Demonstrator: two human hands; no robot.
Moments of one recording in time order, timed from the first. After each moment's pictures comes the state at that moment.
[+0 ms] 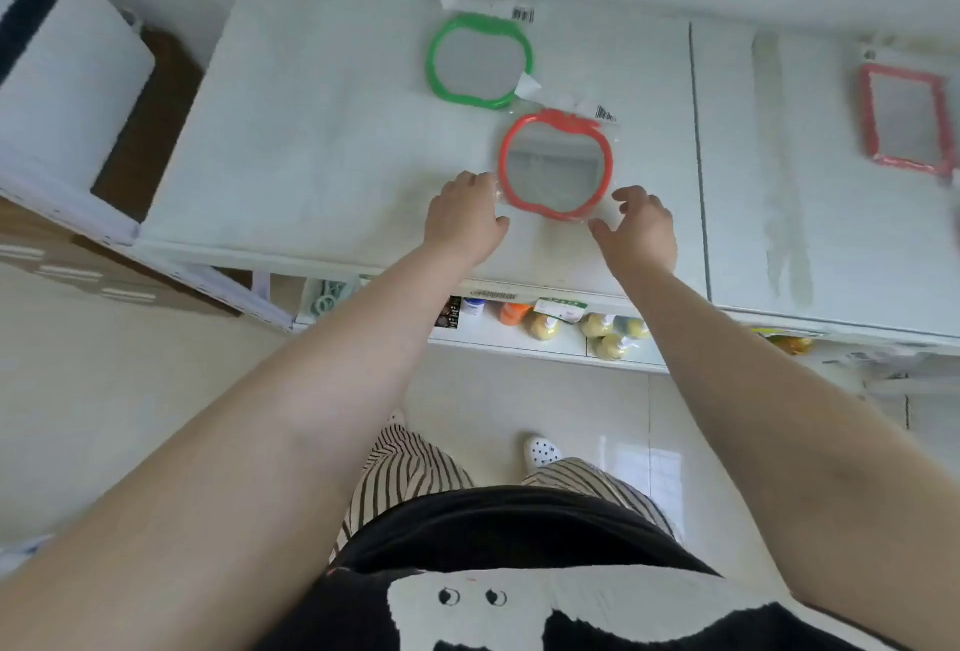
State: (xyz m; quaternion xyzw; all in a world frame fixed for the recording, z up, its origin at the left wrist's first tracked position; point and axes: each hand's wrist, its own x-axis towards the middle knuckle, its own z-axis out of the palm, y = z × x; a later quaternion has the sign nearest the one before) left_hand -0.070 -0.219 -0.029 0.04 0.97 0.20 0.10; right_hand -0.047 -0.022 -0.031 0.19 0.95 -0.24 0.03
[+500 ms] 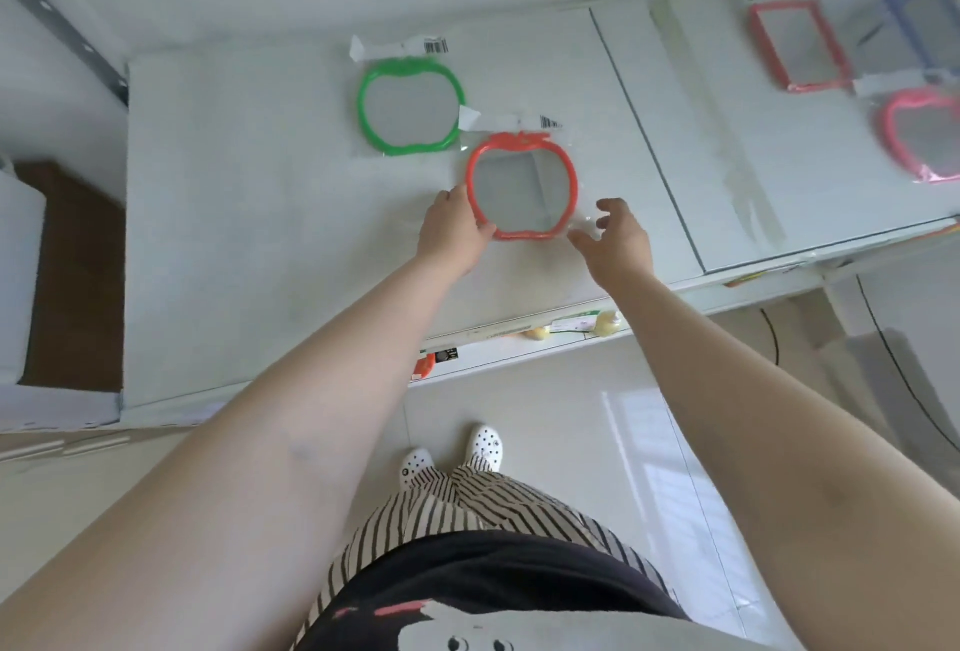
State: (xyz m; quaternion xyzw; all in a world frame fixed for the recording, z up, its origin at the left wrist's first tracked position) left_hand -0.132 -0.229 -0.029 0.08 0.93 0.30 0.19; right_hand -0.045 -0.060 -0.025 0.36 0.86 -0.35 0.03
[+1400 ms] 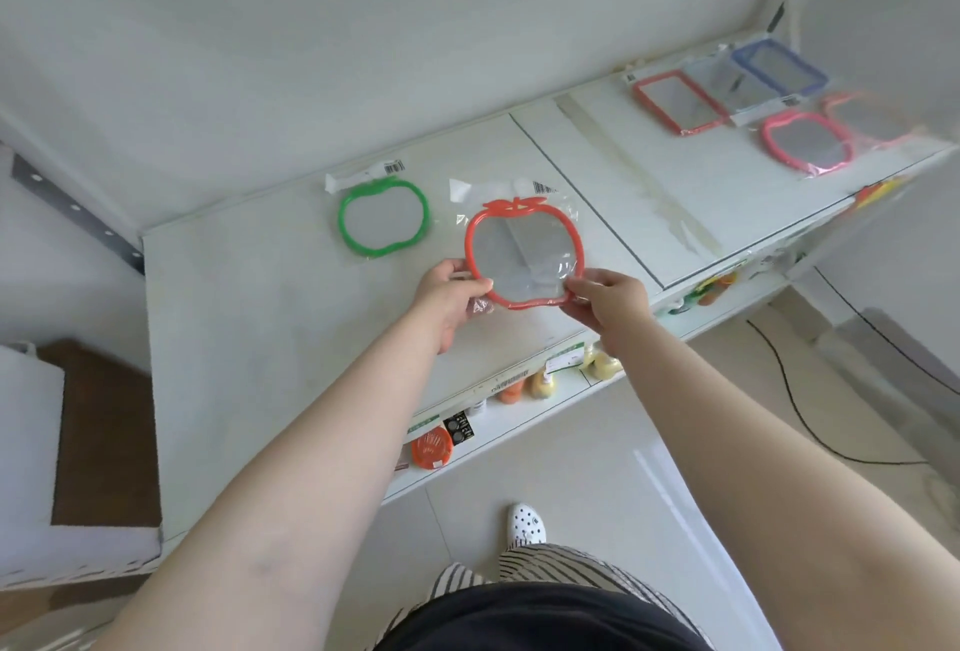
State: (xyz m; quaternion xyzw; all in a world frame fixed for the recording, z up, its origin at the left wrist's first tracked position) left_hand -0.107 -0.234 0.025 -0.03 0.67 0.65 0.36; right_hand 0.005 -0.080 0.018 0.46 0.50 -0.73 -0.12
